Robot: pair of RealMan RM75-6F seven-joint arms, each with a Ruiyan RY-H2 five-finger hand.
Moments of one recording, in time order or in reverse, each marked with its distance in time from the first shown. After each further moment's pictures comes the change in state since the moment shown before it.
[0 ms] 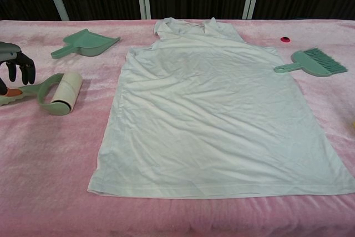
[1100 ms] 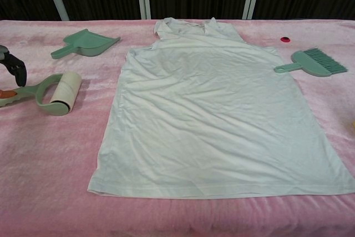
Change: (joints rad) left arm 0.074 -0.027 -0.004 0.106 0.194 -0.003 -0.261; right arm 0.000 -0.009 -0.004 0.011 -0.014 0.026 0.027
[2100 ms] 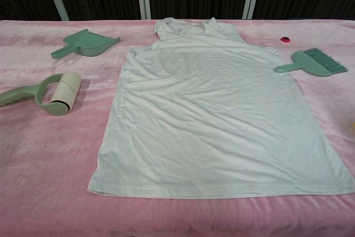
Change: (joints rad) left arm 0.107 0.199 0.064 -0.178 0.095 0.097 -0.169; right arm 0.003 0.037 -0.012 -0.053 0.005 0.029 -0.020
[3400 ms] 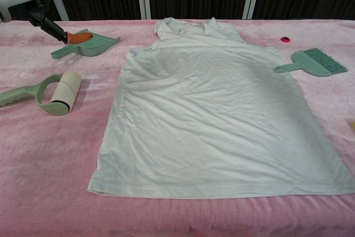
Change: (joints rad) left arm -0.224 -0.227 -0.072 0.158 0.475 0.235 -0.333; right arm 0.450 0.110 0.238 -0.138 0.279 -0.503 -0.025
